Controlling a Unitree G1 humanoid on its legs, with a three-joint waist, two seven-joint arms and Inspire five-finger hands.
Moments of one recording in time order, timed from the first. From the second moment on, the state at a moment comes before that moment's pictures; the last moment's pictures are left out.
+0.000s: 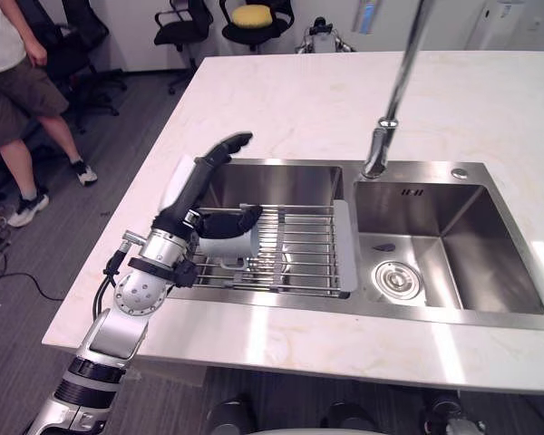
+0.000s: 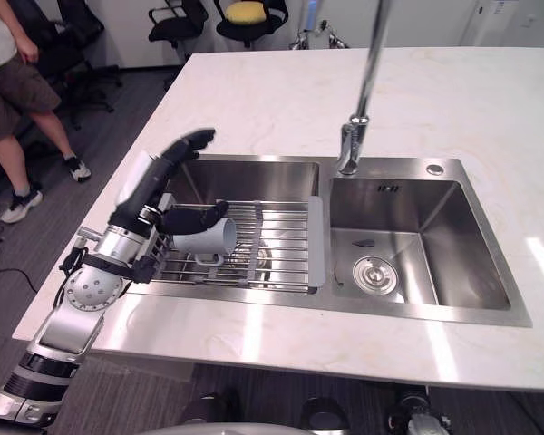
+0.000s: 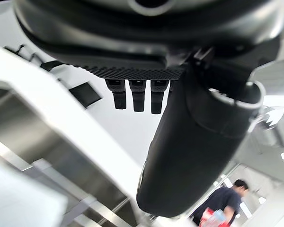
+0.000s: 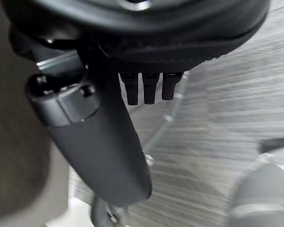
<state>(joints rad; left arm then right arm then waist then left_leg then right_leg) -0.15 0.62 -0.20 -0.10 0.04 -0.22 -0.01 0.31 -0.24 -0.17 0.62 0.15 -0.09 0.08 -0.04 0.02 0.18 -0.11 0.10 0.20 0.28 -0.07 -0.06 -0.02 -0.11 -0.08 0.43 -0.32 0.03</state>
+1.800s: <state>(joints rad) -0.23 0.41 -0.26 -0.02 0.17 -0.14 0.01 0.24 -0.20 -0.15 0.77 0.05 -0.08 0.07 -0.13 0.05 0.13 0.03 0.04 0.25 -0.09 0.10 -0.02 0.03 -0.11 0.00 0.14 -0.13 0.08</state>
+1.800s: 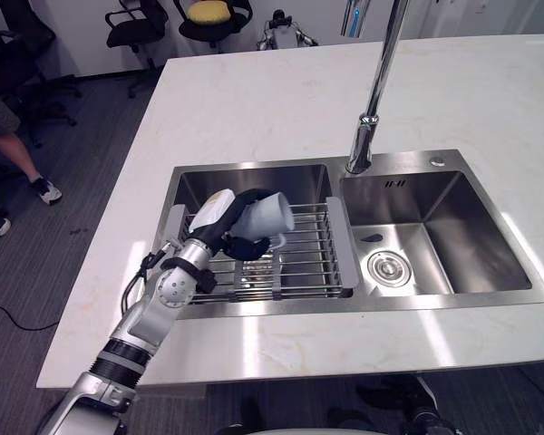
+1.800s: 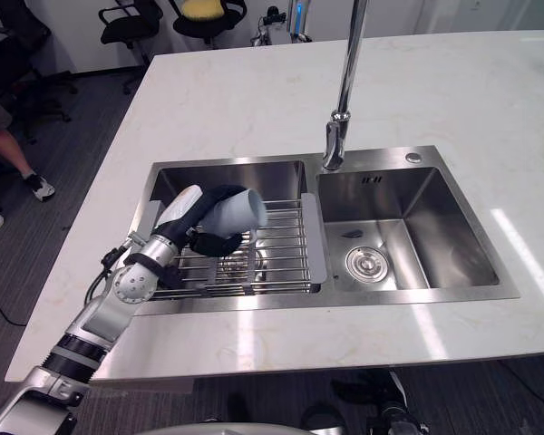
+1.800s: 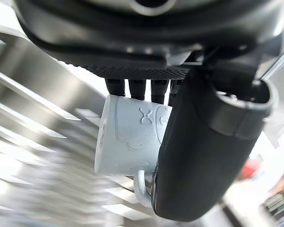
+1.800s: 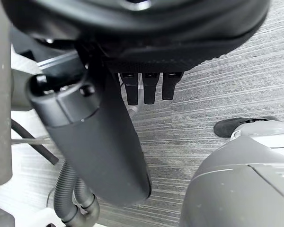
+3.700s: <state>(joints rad) 0.14 0.12 -0.26 -0.20 -0.30 -0.16 0.08 0.24 -0.11 -0.15 0.65 0.12 -0.09 -0.07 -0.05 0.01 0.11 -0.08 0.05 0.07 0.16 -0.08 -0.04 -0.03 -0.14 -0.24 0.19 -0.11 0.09</state>
